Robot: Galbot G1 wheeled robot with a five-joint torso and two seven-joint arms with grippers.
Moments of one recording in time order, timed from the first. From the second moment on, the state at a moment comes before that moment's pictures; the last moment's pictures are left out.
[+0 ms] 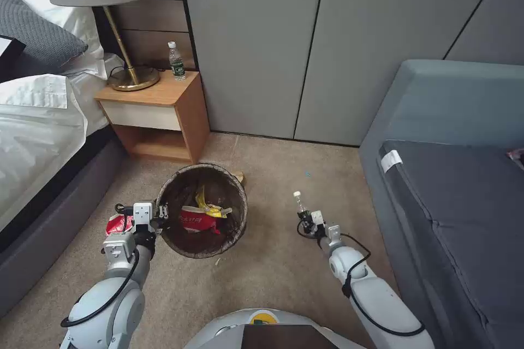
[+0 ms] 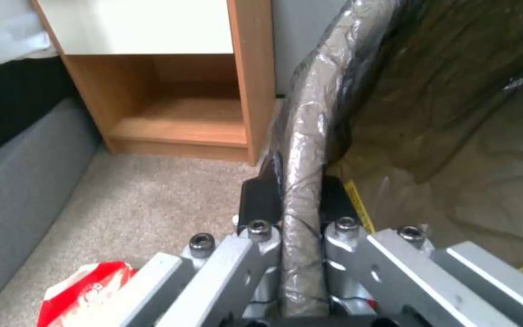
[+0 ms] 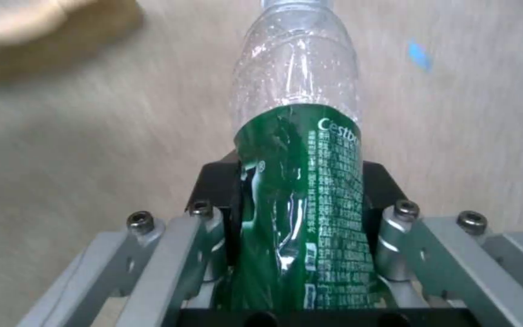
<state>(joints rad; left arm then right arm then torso) 1.71 -1.35 -0.67 -2.36 -0.26 0.43 -0.12 -1.18 1.18 0.24 1.43 0.32 -0.12 -0.06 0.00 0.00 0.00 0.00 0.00</state>
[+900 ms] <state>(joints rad) 1.71 -1.35 -0.66 -2.35 -0.26 0.43 -0.11 -1.20 0.96 0.19 2.17 0.58 -0.31 -0.02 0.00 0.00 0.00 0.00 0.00</state>
